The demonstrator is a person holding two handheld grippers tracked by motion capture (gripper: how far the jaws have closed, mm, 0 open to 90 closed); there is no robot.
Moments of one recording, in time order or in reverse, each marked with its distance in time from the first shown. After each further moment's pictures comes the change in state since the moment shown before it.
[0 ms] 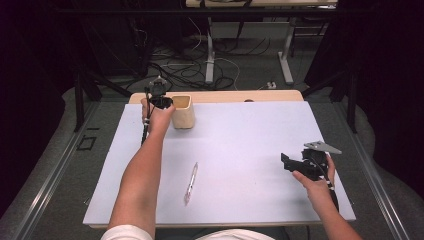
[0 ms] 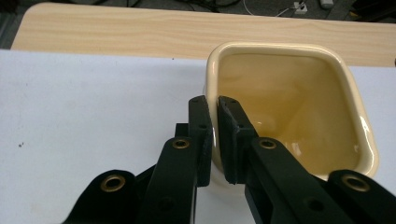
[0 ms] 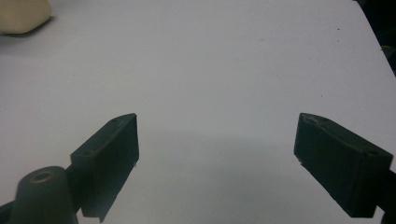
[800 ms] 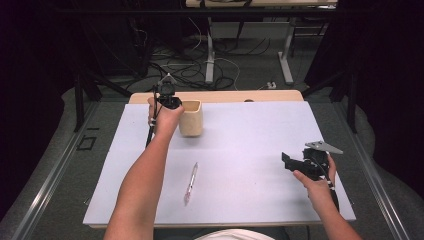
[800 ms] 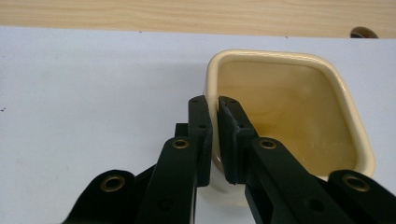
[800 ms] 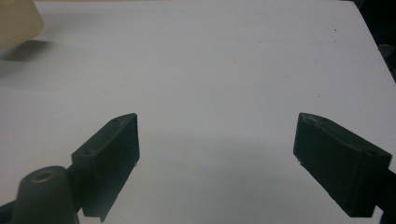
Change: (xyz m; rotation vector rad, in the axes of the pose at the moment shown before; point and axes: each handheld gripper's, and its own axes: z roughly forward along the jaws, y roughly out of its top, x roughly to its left) left arm -0.040 -0.006 -0.036 0.084 -0.021 0.031; right arm -0.001 0.001 -0.002 -0.001 -0.001 0.020
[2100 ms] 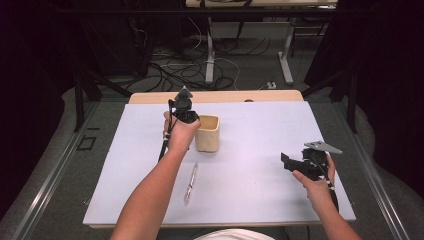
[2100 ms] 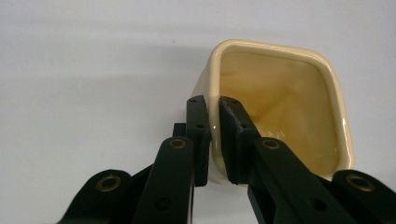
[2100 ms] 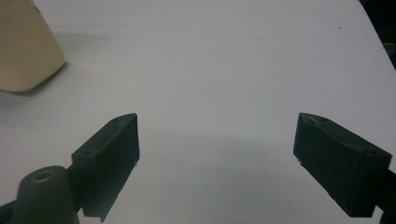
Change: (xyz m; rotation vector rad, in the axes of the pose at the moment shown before) left arm -0.047 -0.043 -0.009 0.133 -0.112 -0.063; right arm 0.002 0.000 0.002 -0.004 -0.002 0.000
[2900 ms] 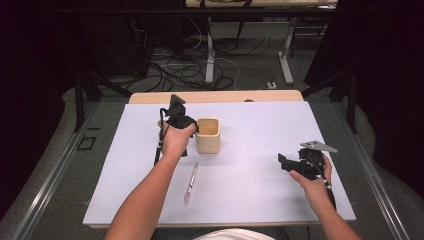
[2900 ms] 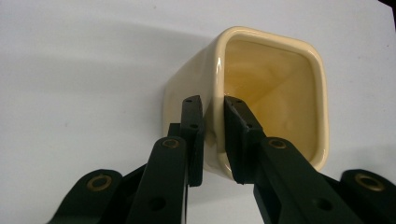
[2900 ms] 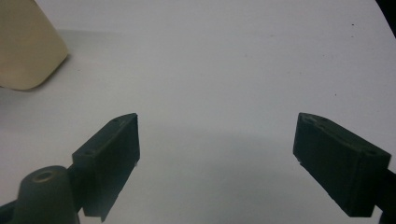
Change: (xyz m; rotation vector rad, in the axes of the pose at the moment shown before) left arm 0.021 -0.016 0.001 0.030 -0.162 -0.095; right arm 0.004 -0.001 0.007 0.027 0.019 -0.018
